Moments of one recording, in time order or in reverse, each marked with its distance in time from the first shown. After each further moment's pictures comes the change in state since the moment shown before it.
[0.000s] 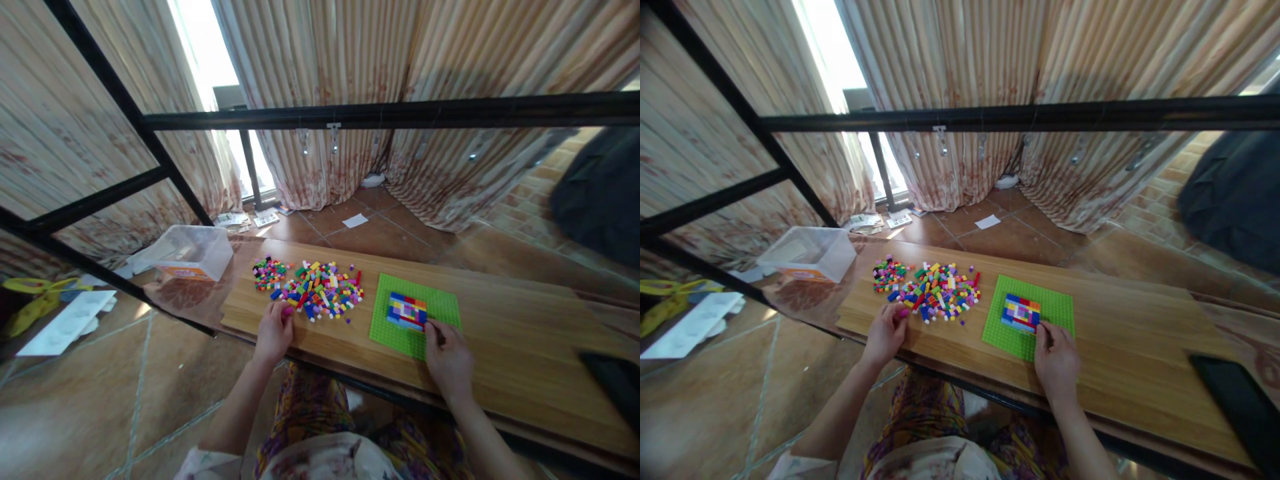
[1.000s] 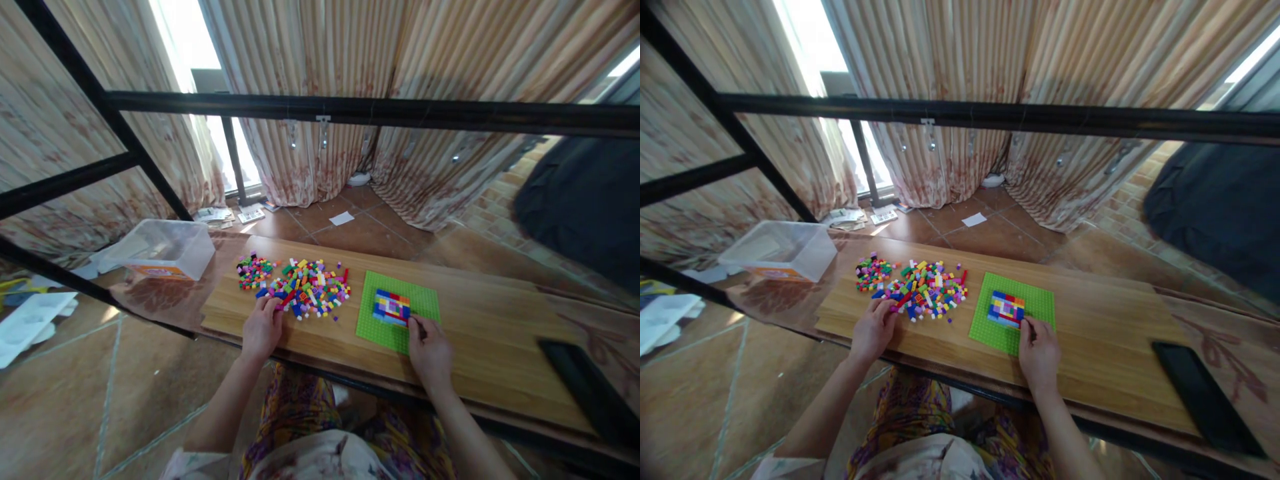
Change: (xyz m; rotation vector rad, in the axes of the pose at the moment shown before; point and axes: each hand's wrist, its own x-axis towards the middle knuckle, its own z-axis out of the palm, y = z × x) left_hand 0.006 0.002 0.006 0.183 -0.045 0.057; right_hand 0.001 -0.003 -0.001 0.016 -0.028 0.055
